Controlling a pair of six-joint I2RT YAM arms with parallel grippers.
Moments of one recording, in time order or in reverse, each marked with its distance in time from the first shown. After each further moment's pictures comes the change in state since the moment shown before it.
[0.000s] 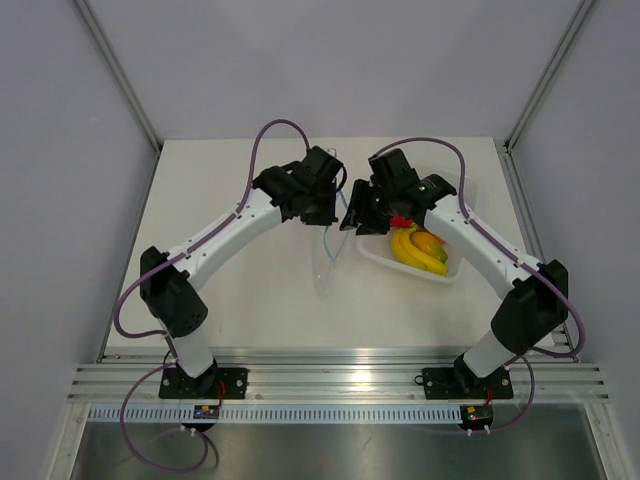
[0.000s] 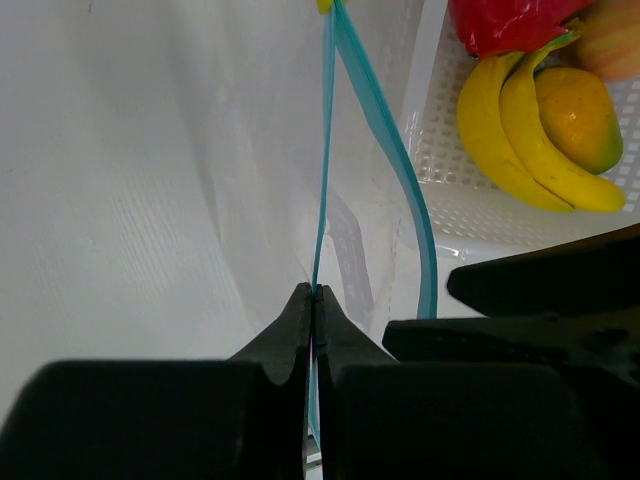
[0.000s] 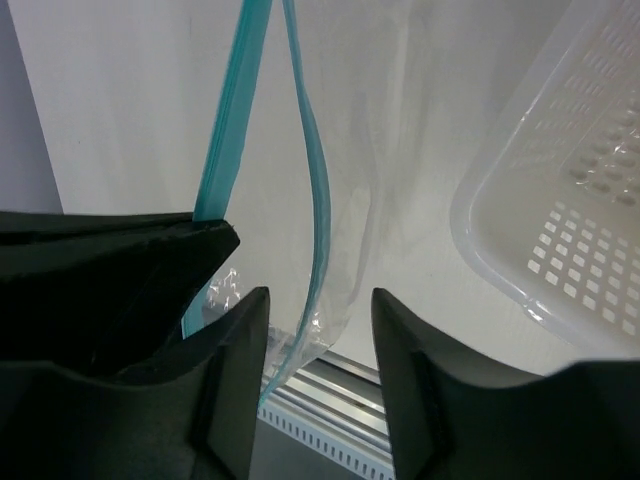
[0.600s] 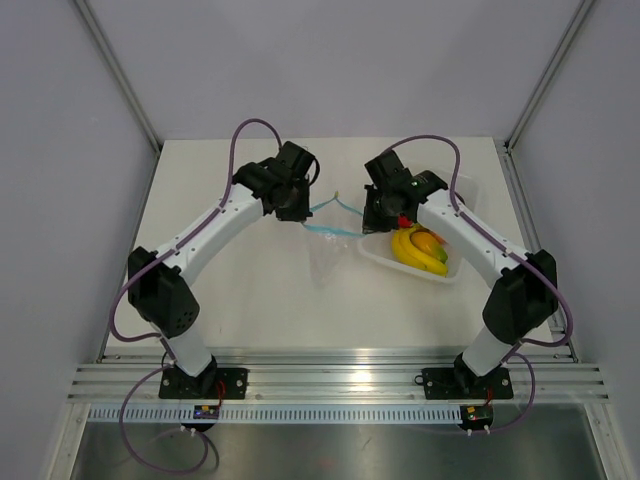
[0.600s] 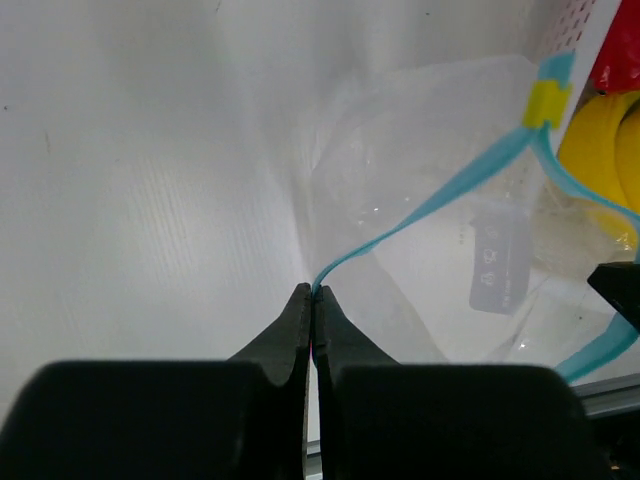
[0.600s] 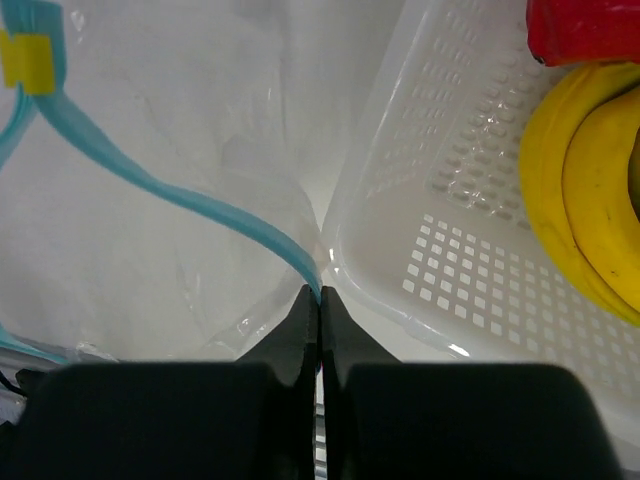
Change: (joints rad) left arm 0.129 -0.035 -0.087 0.006 -0.005 0.060; right arm 0.000 0.093 0.047 -0.099 0.214 -0.084
